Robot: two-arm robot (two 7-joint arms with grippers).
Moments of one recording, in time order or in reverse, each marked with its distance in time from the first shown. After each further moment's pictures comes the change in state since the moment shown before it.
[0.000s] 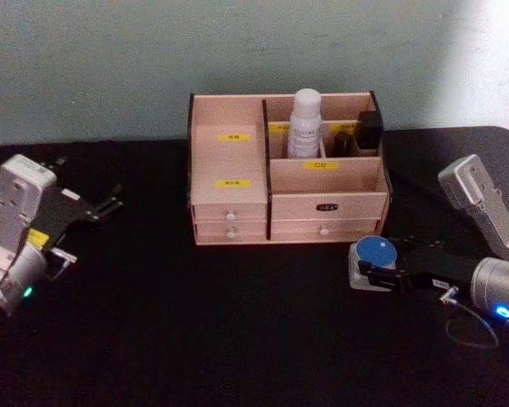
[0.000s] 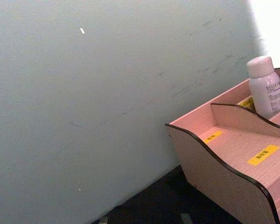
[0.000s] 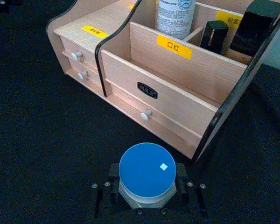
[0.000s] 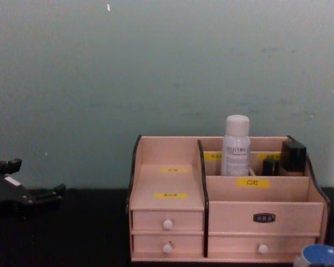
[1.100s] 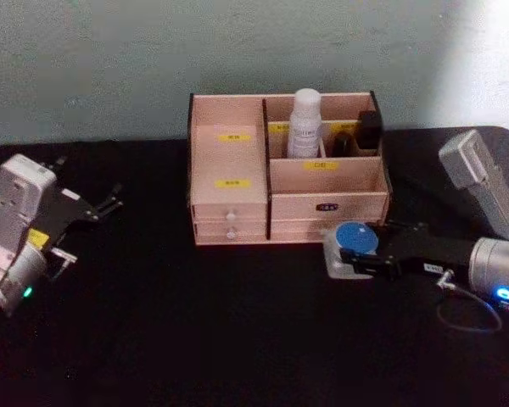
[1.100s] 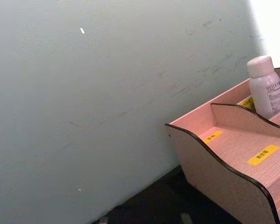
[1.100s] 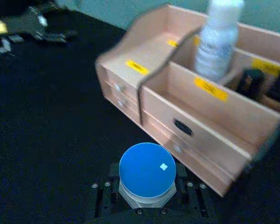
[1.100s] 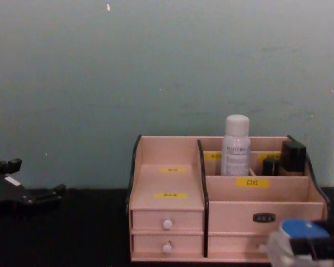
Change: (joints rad) left arm 0.000 0.000 0.000 0.000 0.000 0.000 0.000; right arm 0.050 0.032 -0.019 -0.032 0.066 -0.016 0.118
